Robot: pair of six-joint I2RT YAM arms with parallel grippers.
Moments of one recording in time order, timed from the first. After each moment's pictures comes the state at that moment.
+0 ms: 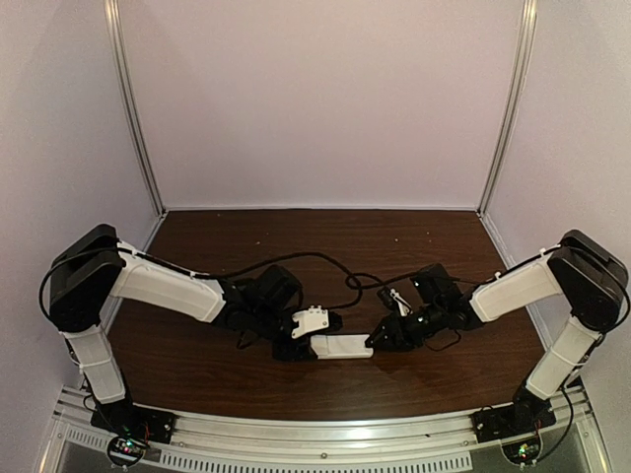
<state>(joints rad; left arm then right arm) -0.99 1.82 0.97 -0.09 0.22 0.48 0.65 1.64 0.60 0.15 -0.63 0.63</state>
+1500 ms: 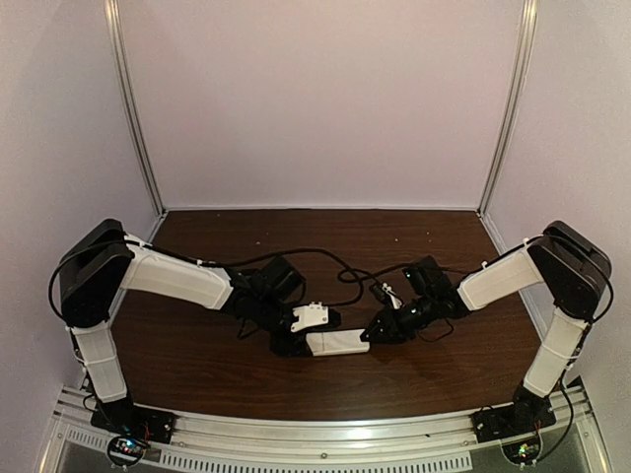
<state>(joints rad) -0.95 1.87 1.07 -0.25 0.25 0.56 0.62 1.77 0.73 0.10 -0.71 0.56</state>
